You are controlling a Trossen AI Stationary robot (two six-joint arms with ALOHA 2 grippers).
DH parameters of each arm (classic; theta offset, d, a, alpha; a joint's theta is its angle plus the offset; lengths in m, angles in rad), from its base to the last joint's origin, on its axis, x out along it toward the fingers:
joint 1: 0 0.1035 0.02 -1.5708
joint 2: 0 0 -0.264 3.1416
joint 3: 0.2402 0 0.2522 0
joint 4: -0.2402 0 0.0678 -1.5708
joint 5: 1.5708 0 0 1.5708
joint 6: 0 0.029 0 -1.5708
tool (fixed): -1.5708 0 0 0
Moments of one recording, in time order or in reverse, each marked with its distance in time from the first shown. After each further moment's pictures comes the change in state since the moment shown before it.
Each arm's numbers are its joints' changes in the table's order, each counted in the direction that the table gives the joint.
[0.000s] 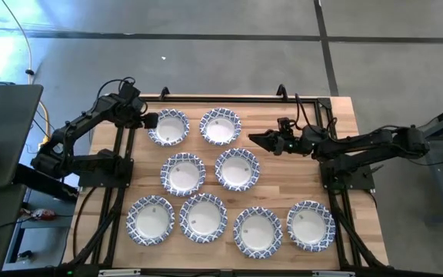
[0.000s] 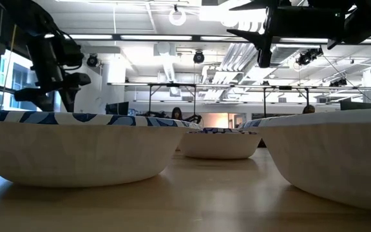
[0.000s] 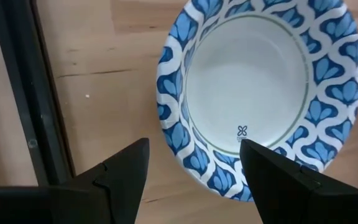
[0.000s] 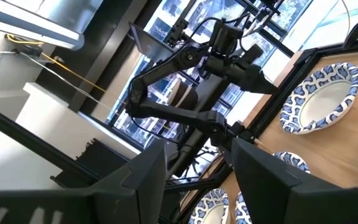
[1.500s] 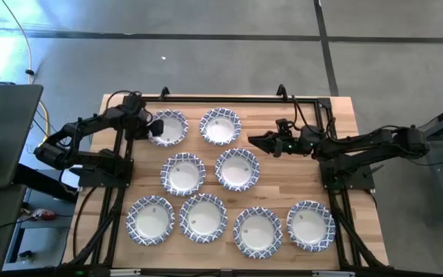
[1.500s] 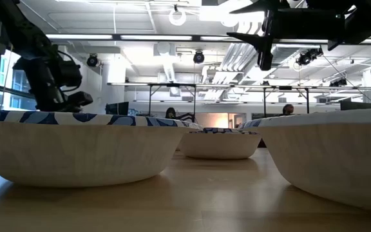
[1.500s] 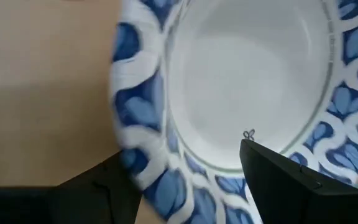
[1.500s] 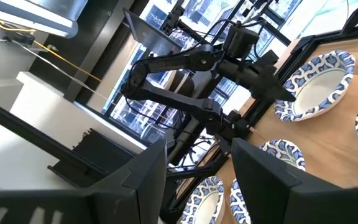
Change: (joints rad) left arm -0.040 0.094 -0.215 0.319 -0.135 -0.217; right arm -0.004 0.000 0.000 -0.041 0.035 -0.003
